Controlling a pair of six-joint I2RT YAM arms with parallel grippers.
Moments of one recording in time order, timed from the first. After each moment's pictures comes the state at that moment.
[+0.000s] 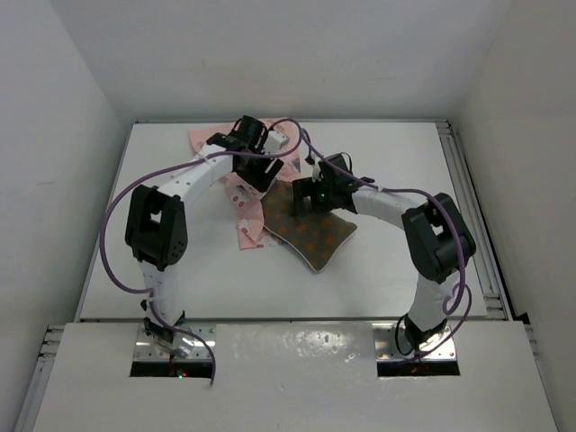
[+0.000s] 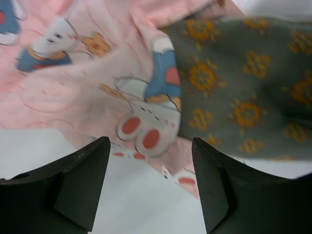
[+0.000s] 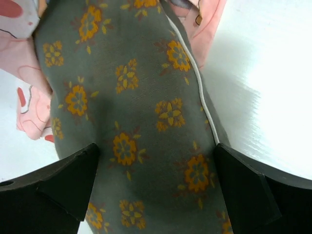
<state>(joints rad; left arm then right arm) -0.40 1.94 1.68 -0.79 0.11 0.34 0.51 1.87 1.16 -0.16 -0.19 0.24</state>
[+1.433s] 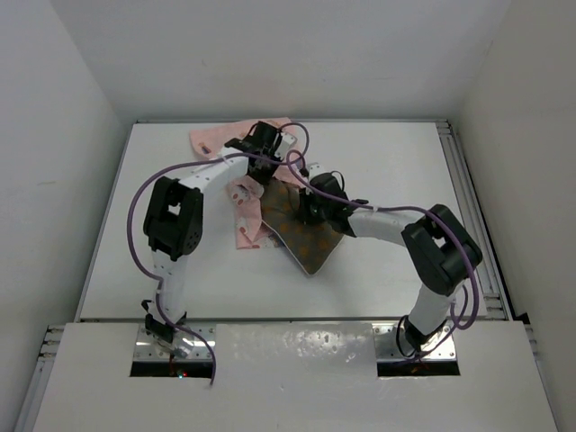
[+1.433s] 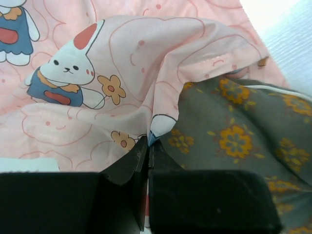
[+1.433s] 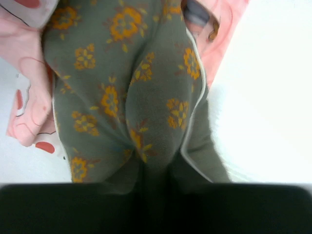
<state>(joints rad) -0.45 2.09 1.71 -0.62 -0.05 0.28 0.63 1.77 0.94 0.11 0.00 0.28</state>
